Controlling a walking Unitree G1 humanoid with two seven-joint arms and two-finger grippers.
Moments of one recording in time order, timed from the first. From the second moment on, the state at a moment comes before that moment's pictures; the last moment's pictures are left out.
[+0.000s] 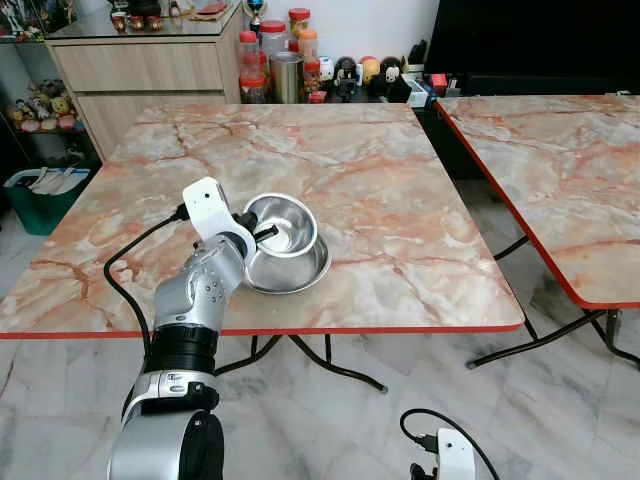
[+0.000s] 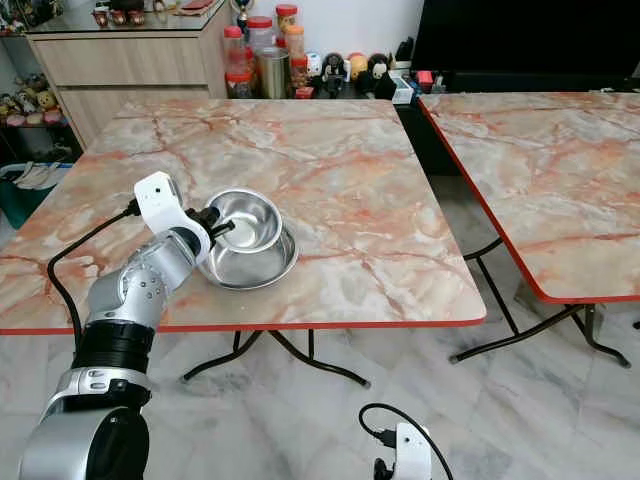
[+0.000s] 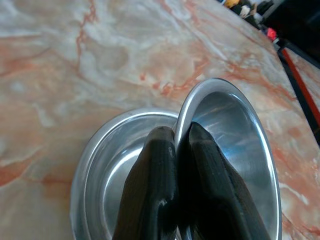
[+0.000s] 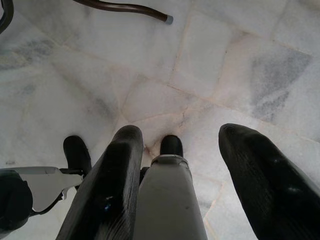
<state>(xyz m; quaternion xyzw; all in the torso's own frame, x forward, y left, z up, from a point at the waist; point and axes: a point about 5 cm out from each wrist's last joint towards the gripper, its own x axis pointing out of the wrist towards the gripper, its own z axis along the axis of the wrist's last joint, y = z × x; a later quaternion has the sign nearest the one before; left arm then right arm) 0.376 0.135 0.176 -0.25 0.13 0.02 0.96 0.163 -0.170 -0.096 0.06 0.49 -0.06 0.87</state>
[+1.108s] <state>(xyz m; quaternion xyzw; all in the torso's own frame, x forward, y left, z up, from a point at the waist) 0.392 0.136 0.167 -0.29 0.18 0.07 0.94 0.163 -0.170 -0.096 0.06 0.49 -0.06 0.87</state>
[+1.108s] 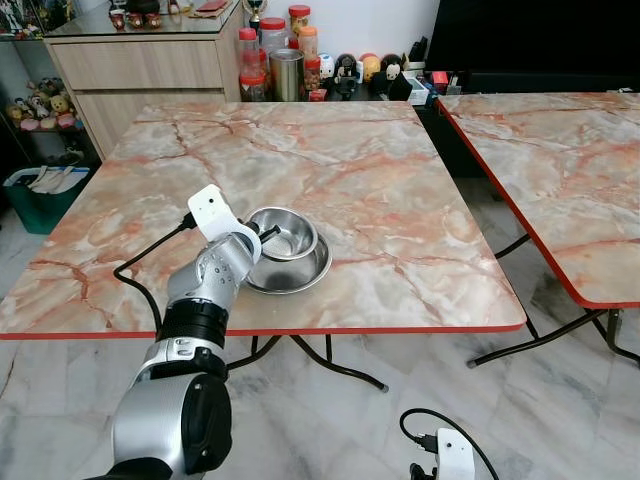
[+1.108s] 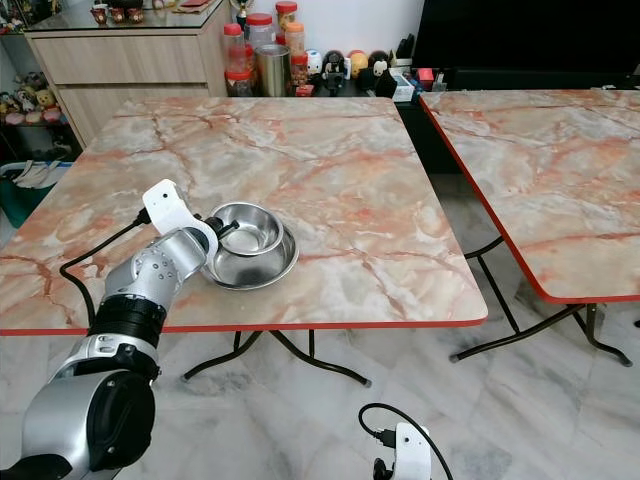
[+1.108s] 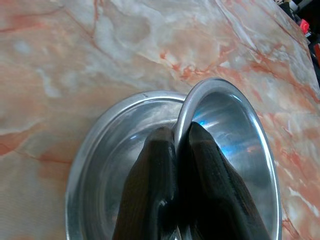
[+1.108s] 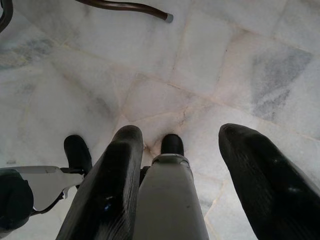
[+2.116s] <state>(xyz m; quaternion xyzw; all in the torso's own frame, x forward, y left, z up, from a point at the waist) 0.390 0.165 0.163 -0.32 0.04 -0.05 0.95 0.164 -0.170 -0.095 0.06 0.49 -0.06 0.87</state>
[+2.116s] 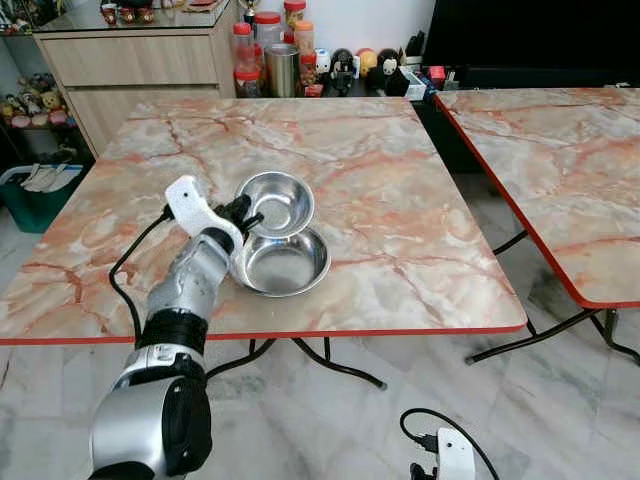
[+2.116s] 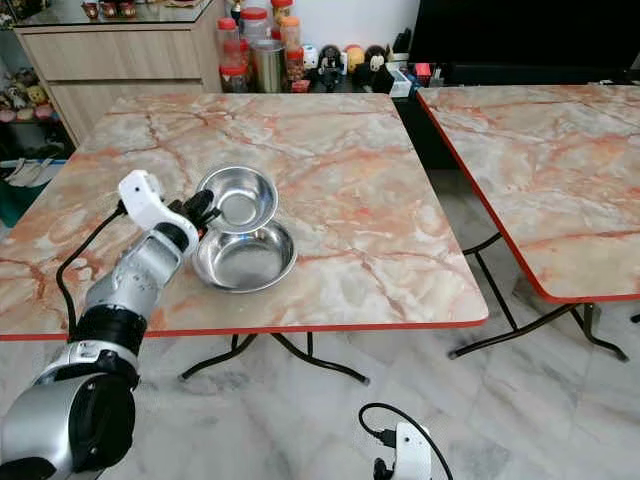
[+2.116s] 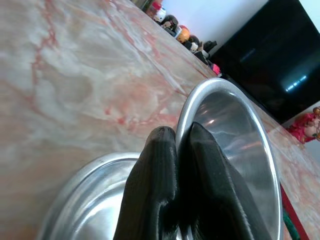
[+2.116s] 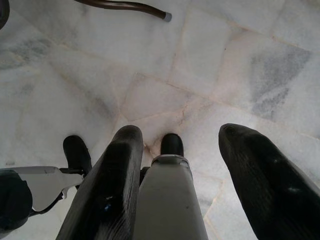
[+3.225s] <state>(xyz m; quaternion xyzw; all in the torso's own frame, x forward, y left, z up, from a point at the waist) 0.380 0.162 0.131 -0.25 0.12 -0.09 0.96 0.164 -0.172 -0.095 0.05 0.49 -0.06 0.87</state>
